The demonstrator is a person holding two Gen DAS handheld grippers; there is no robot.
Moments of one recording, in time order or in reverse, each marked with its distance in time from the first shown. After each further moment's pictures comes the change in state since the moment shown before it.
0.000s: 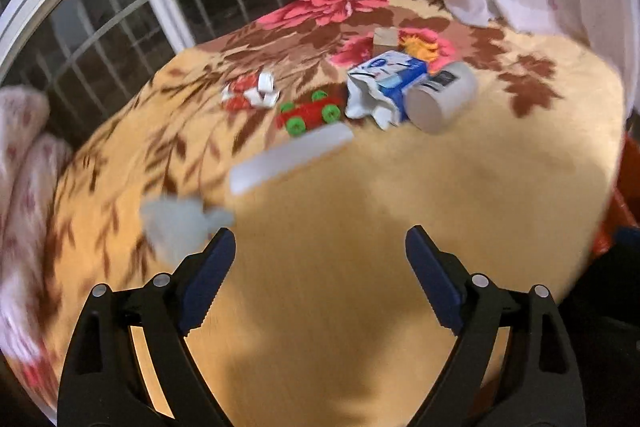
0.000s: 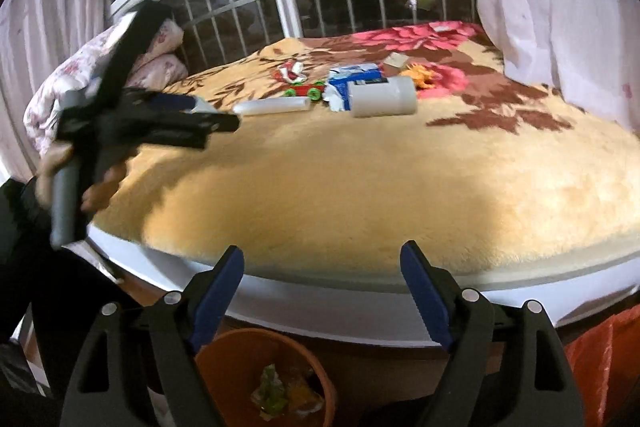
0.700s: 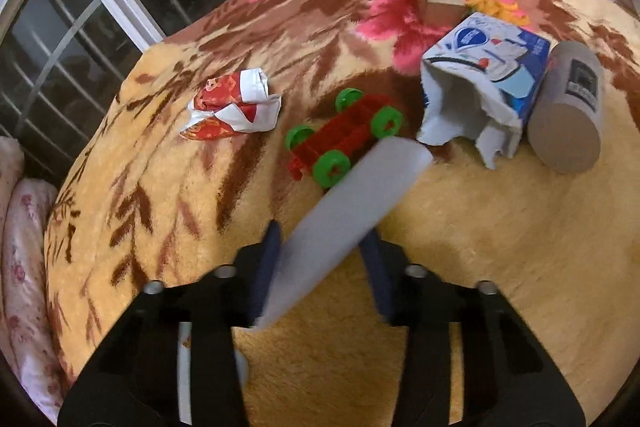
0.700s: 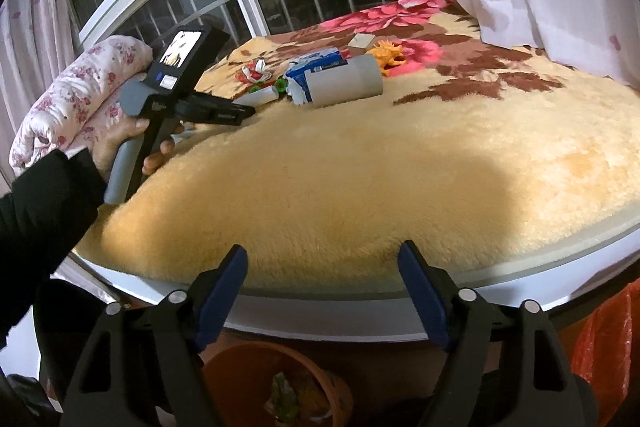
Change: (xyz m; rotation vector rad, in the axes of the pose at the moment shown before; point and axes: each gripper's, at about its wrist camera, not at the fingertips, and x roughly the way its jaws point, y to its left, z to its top) left arm 0.105 0.021 0.051 0.084 0.104 0.029; right arm 0.018 -0.023 0.001 0.127 0.015 -0.005
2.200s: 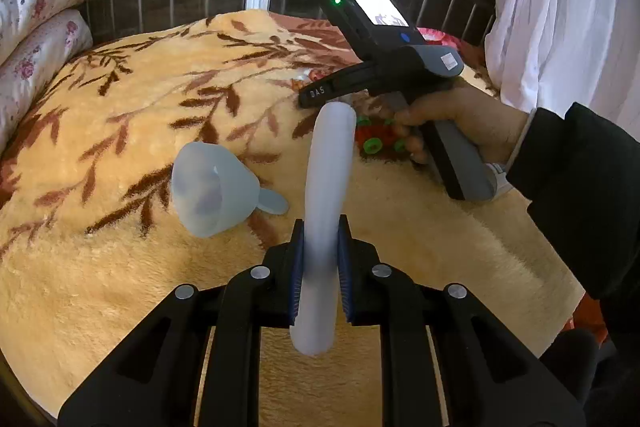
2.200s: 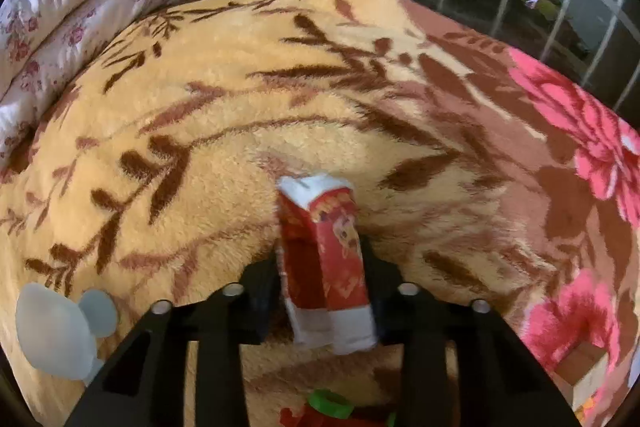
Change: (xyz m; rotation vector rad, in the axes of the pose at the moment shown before) left arm -0.099 0.055 -0.097 -0.539 -0.186 -0.174; right arm 0.309 0.149 0.261 -0.493 0.284 0.020
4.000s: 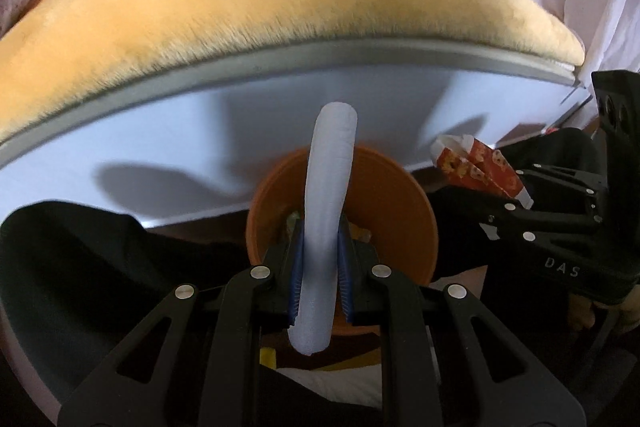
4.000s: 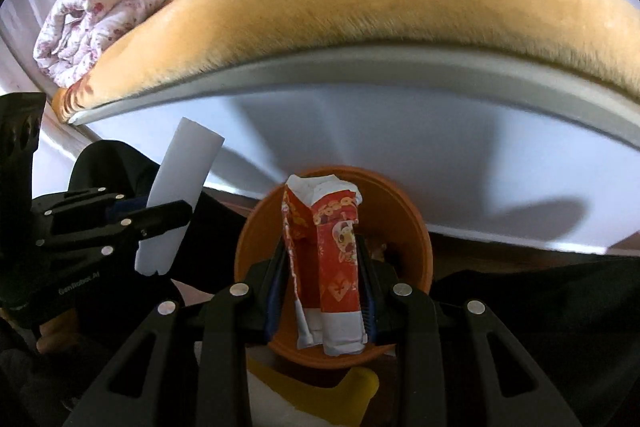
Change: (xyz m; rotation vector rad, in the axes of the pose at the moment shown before) left arm -0.054 -0.051 -0.229 0.094 0.344 -0.044; right arm -0.159 0.123 -0.428 0.331 0.051 0.152
